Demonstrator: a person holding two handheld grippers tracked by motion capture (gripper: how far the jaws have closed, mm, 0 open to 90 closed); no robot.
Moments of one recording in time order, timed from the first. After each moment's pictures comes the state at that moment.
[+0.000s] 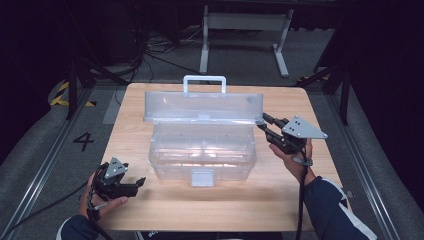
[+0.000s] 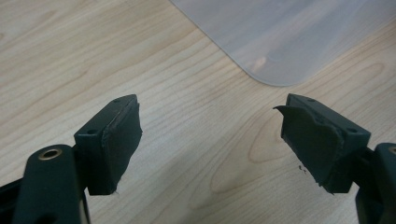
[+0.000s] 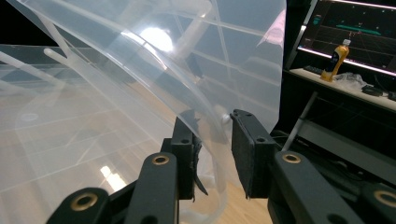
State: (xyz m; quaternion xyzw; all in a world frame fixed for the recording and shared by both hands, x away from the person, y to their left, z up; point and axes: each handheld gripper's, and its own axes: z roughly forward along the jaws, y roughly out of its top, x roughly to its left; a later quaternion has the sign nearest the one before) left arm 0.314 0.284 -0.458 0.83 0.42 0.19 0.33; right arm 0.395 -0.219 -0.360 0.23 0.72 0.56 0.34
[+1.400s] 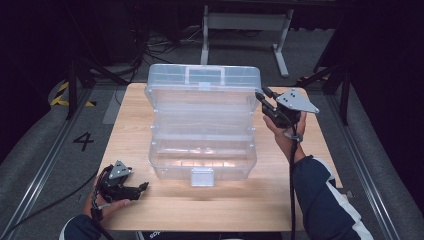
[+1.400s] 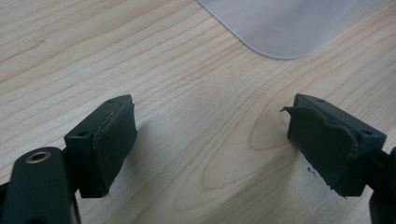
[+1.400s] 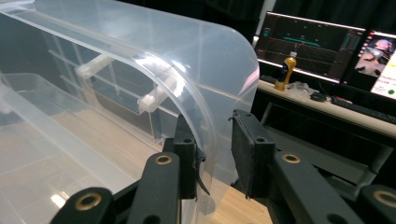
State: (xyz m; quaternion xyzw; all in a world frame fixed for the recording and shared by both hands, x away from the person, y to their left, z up) left arm 0.321 0.285 -0.481 0.83 0.41 0.16 0.33; right arm 0.441 -0.197 -0.321 0.29 0.67 0.55 0.41
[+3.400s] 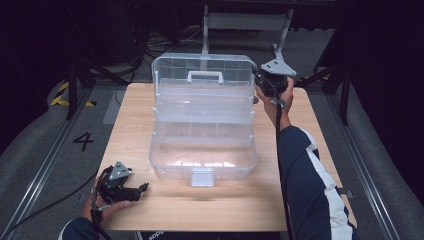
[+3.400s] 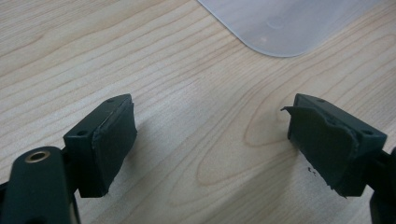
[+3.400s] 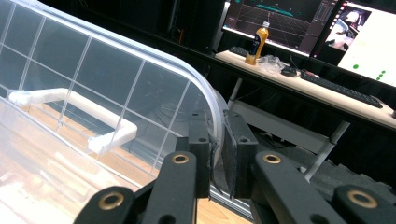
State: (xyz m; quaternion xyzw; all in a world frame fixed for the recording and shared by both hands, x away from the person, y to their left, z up) left arm 0.316 0.283 -0.482 0.83 0.42 0.16 0.33; right arm 0.537 -0.177 -0.308 0.34 0.69 0.47 0.43
